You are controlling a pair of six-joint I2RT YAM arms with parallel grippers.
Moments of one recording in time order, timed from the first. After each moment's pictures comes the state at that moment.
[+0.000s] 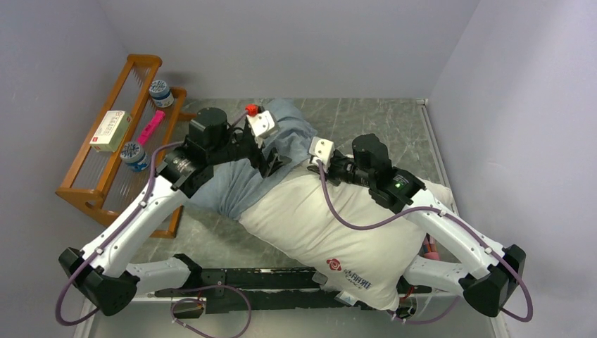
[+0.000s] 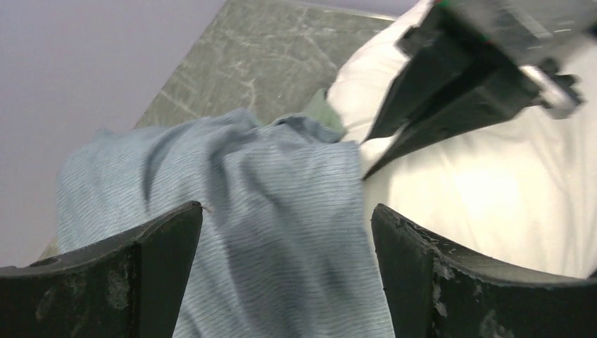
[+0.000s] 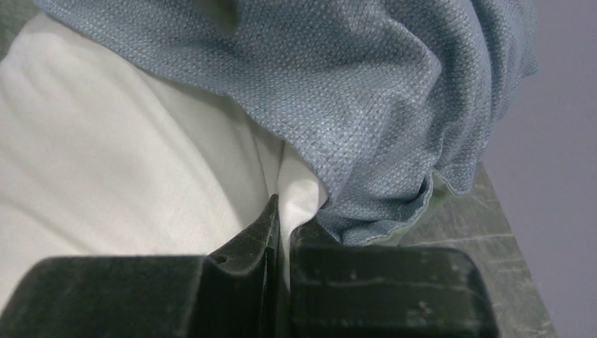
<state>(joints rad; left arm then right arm) -0.59 1.18 1.30 -0.37 0.49 0.27 0.72 1.07 1.03 -0.33 -0.33 -0.52</state>
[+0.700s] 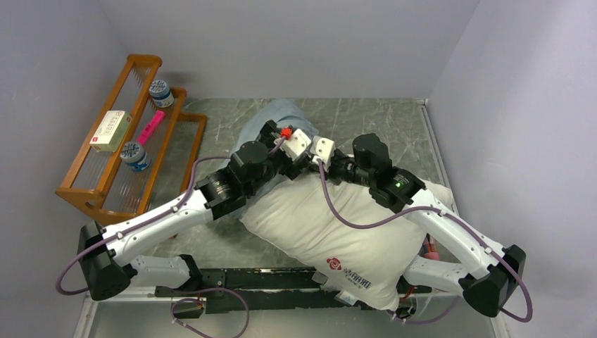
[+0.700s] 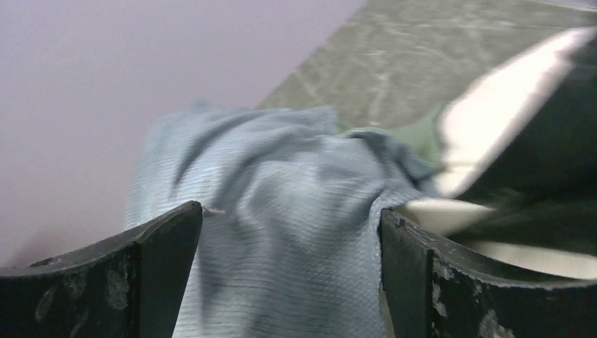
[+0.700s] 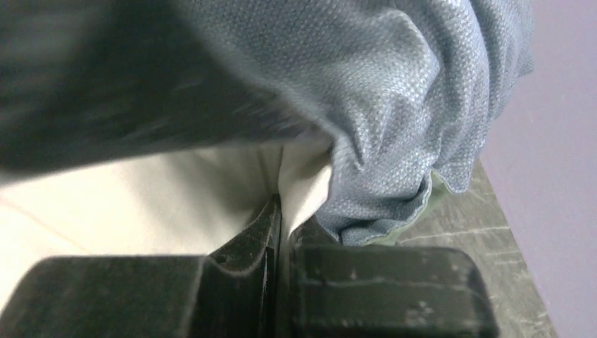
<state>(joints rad) -0.96 1.21 1.10 -0.03 -0.26 0.33 0.72 1.07 1.03 -0.33 -0.32 -0.52</state>
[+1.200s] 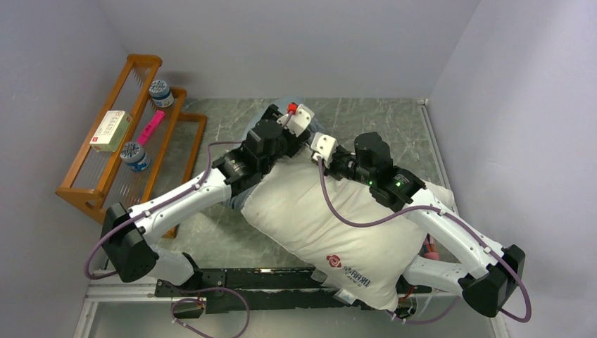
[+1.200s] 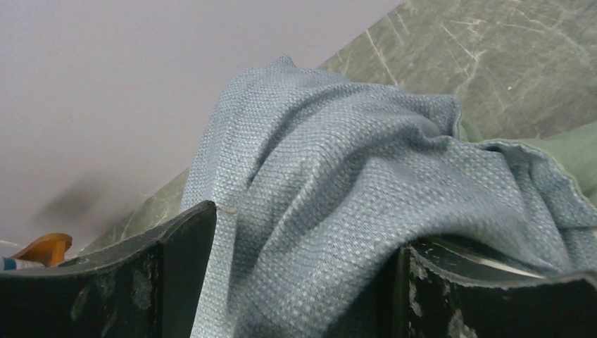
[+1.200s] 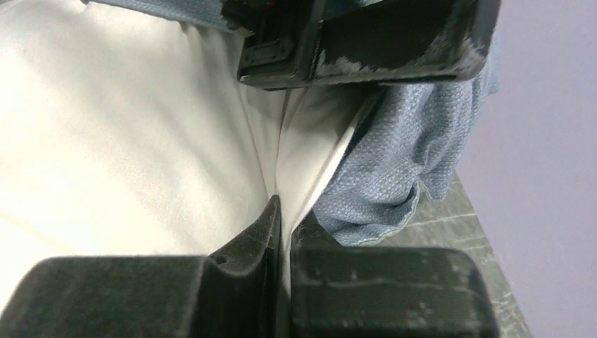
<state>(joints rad) -0.86 1.41 1.24 -0.01 -0.49 0.33 0.70 1.07 1.03 -0.30 -0.26 -0.55</state>
